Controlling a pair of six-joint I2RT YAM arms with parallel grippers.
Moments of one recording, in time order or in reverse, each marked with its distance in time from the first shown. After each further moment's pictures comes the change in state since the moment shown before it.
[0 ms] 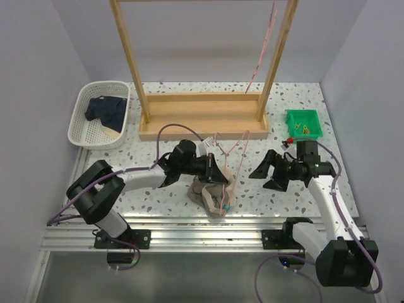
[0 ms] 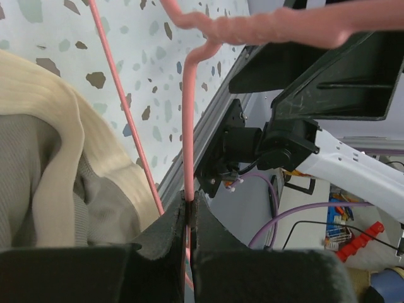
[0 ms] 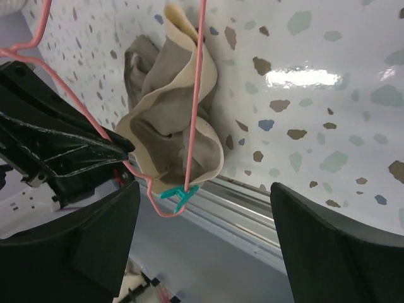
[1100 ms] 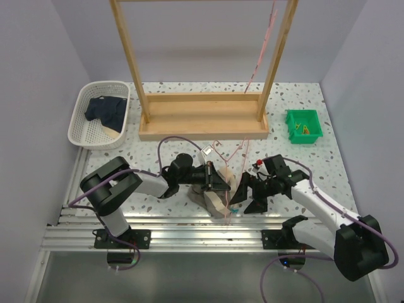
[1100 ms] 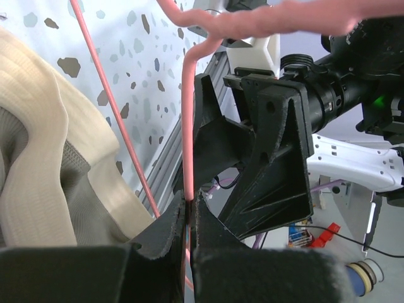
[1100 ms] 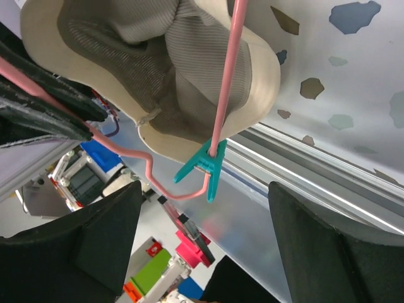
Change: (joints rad) left arm -0.057 0.108 -0.184 0.491 -0.023 -0.216; right arm 0.421 0.063 -0.214 0.177 -0.072 0.270
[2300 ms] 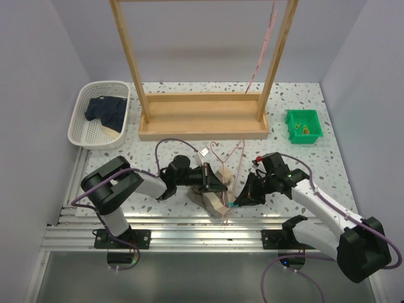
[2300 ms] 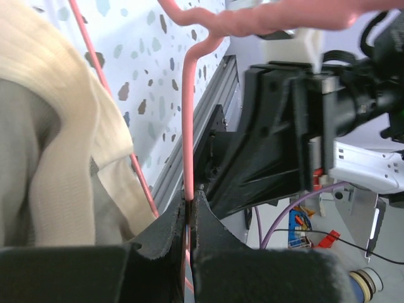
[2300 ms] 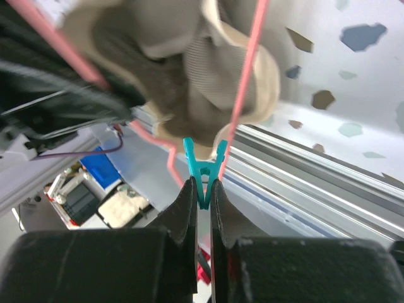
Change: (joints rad) left arm 0.018 0.014 -0.040 0.039 -0.008 -0.009; right arm 0.058 0.000 0.029 0.027 0.083 0.082
